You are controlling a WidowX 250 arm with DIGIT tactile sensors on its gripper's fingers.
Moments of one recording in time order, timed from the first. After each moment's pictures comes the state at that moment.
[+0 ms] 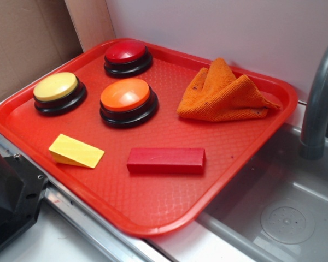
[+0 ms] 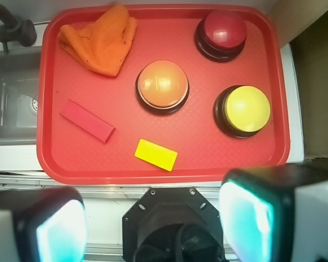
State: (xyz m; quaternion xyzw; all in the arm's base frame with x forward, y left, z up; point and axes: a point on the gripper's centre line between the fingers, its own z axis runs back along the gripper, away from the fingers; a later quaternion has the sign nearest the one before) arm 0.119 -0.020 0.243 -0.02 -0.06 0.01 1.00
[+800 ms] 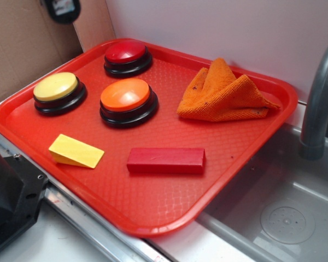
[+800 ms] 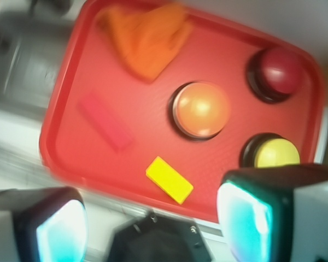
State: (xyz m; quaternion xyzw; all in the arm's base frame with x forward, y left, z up) arm 0.176 -0.076 0.203 0.01 -0.02 -0.23 0.97
